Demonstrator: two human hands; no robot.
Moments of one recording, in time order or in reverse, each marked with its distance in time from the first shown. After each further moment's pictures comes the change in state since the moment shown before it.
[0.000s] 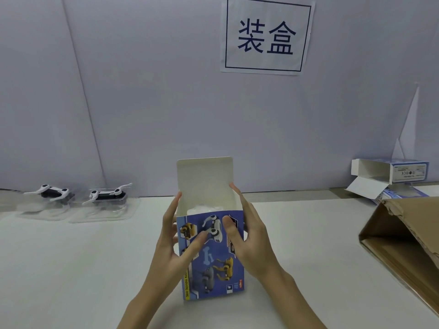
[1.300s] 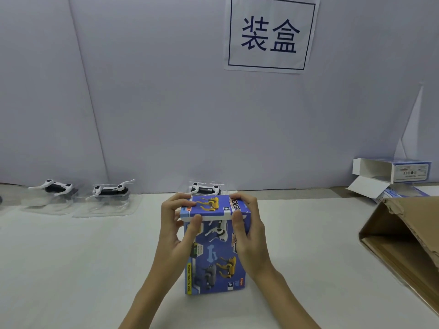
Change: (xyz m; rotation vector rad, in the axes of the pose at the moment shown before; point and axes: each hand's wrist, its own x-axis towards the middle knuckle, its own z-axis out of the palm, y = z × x) left_hand 0.010 0.008 0.003 -0.062 0.083 -0.055; right_hand -0.002 0.000 0.012 0.208 0.138 -0.026
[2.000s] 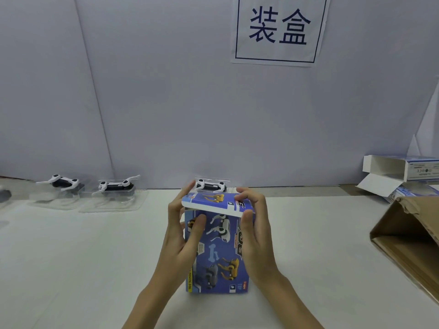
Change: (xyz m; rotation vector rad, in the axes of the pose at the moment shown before) left_hand -0.006 -0.001 -0.001 0.003 -0.049 0.091; right_hand -0.010 -0.014 0.013 0.028 0.052 -0.032
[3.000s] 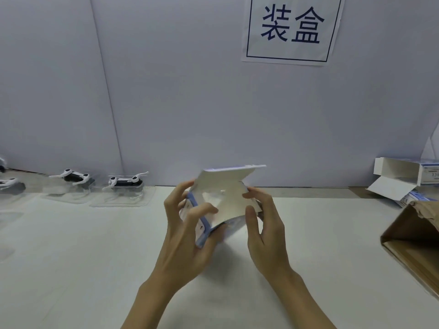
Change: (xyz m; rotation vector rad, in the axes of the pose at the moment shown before) left_hand 0.006 -0.003 -0.013 0.560 0.014 0.493; right_hand 0.008 0.020 -0.012 -0.339 0.003 -0.212
